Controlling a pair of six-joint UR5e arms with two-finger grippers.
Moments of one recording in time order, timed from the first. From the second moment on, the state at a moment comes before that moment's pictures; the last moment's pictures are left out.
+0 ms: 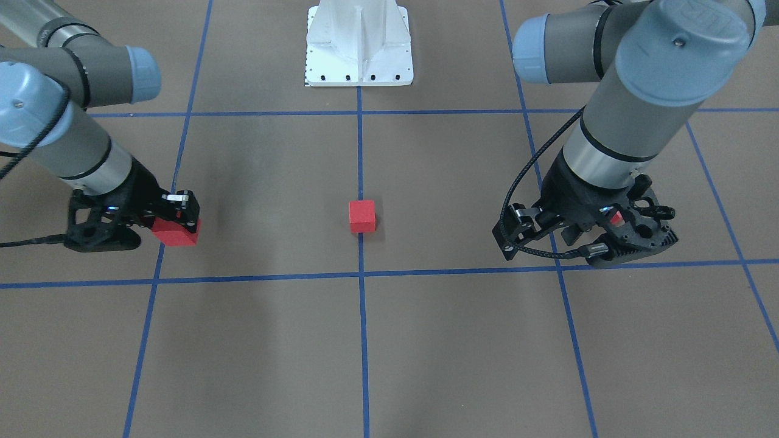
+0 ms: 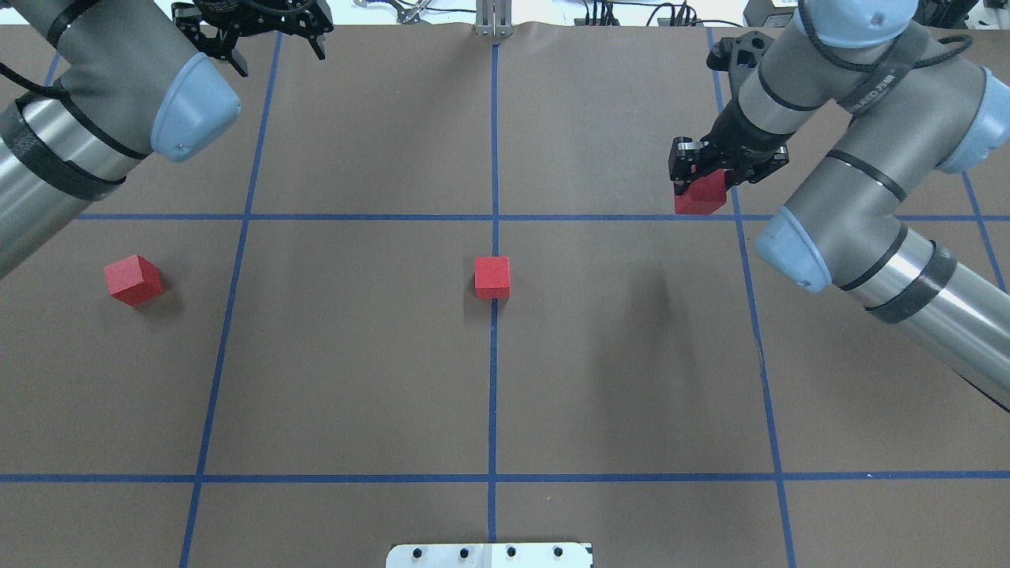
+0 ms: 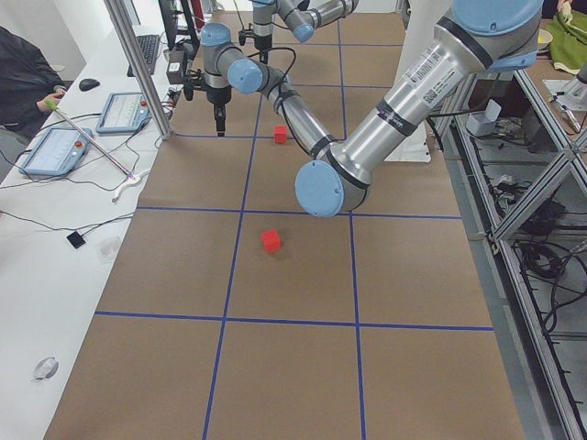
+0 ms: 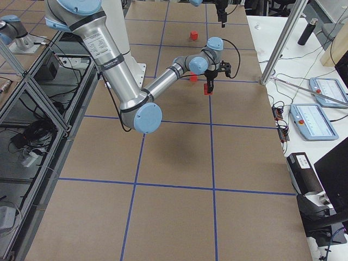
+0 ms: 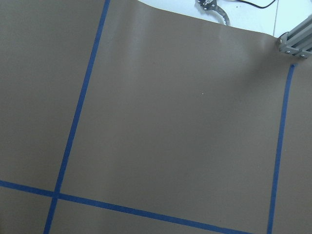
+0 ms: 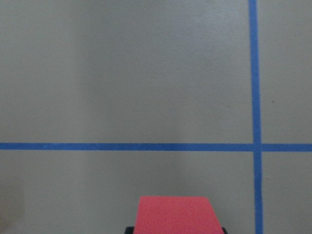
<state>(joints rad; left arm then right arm) -1.04 -2.31 -1.63 -1.45 -2.15 -0.99 0.86 -0.95 1.61 -1.57 2.12 0.89</state>
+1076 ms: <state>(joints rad) -1.07 -2.25 -1.64 -1.46 -2.15 -0.90 0.66 -0.67 1.54 -1.84 2.10 1.03</state>
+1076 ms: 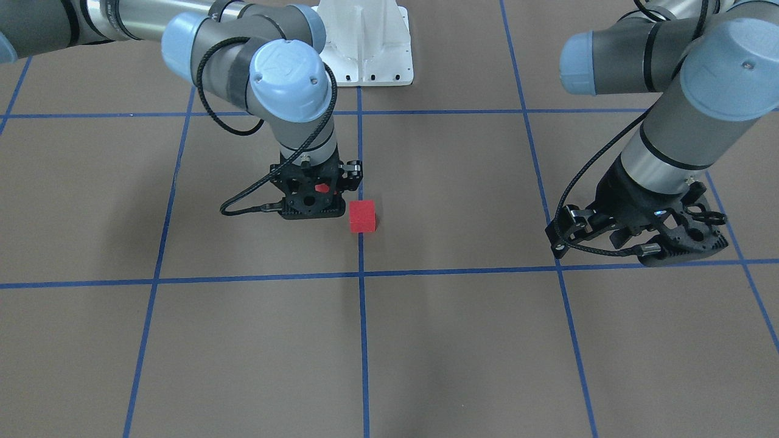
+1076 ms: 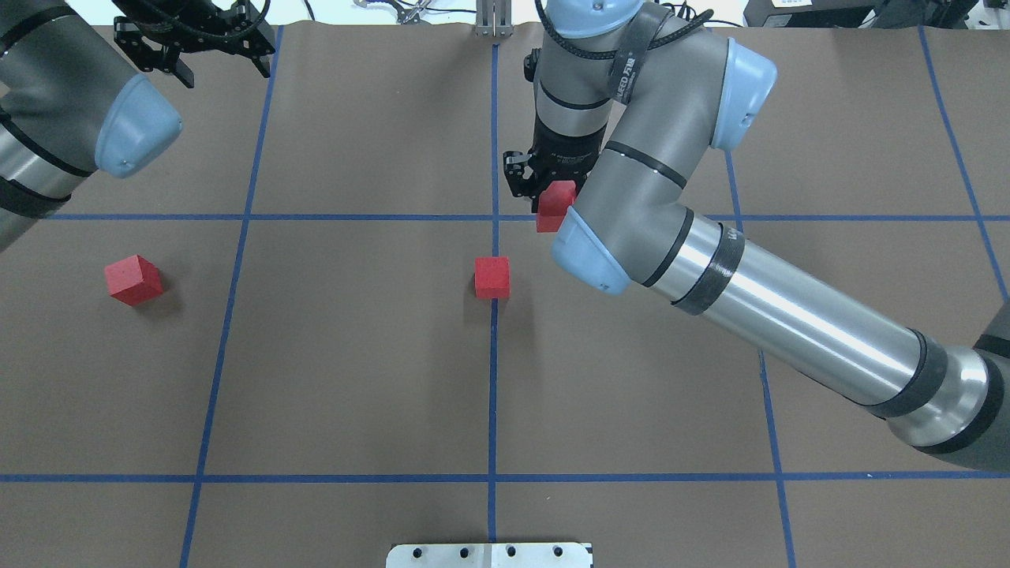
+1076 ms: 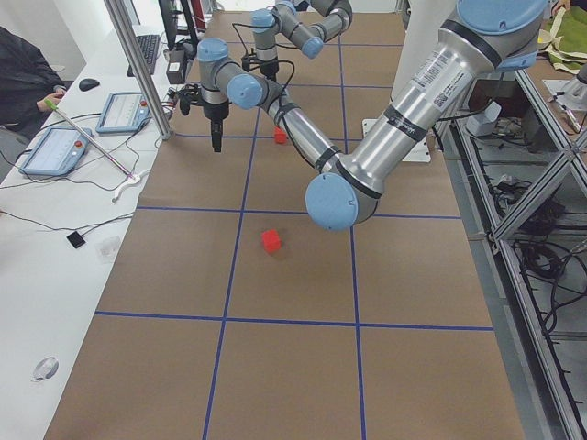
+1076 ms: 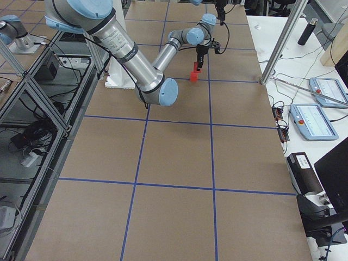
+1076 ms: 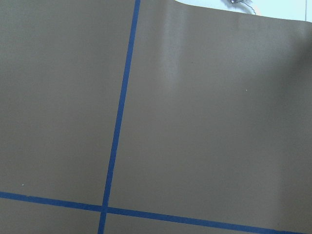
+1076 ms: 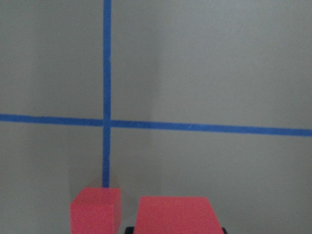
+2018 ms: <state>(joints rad) -1.07 -2.25 -1.62 -1.46 -2.15 -0.91 0.46 -0.67 1.51 -1.81 2.00 1.11</state>
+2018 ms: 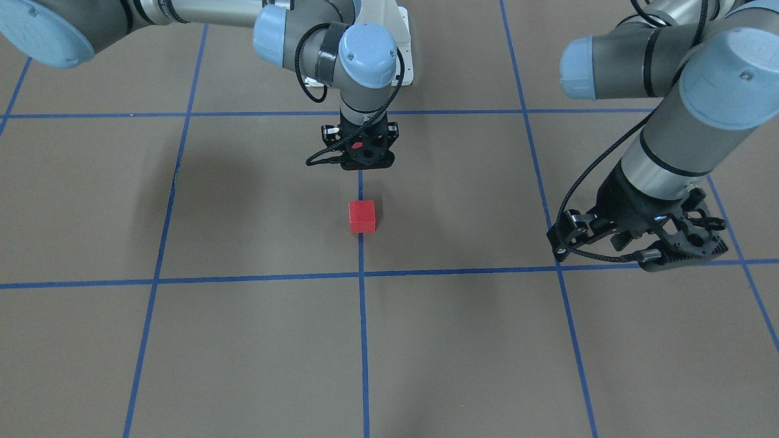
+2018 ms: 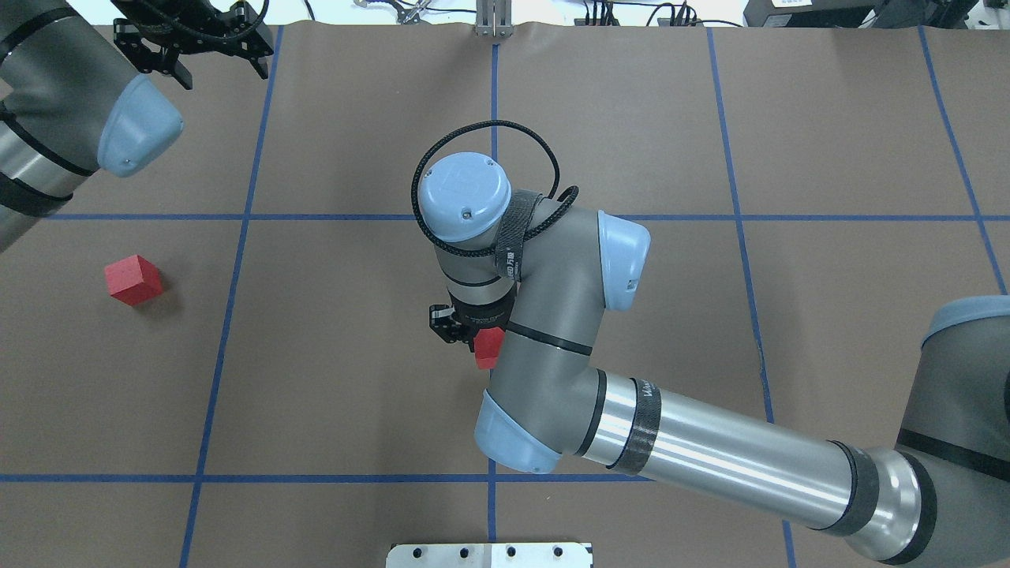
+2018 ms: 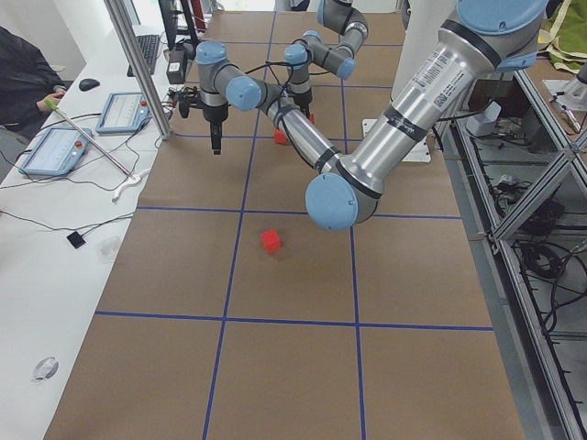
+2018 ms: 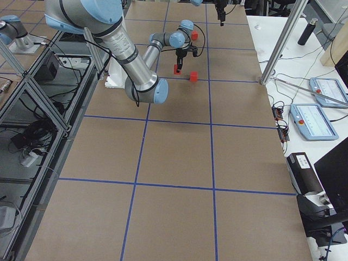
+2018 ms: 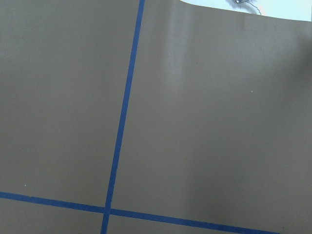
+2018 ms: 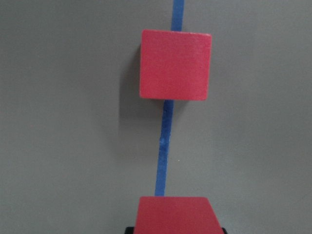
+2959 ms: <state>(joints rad) -1.07 -2.25 -1.61 -1.46 -2.15 -0.91 0.48 -0.69 1.48 -1.71 1.98 1.14</state>
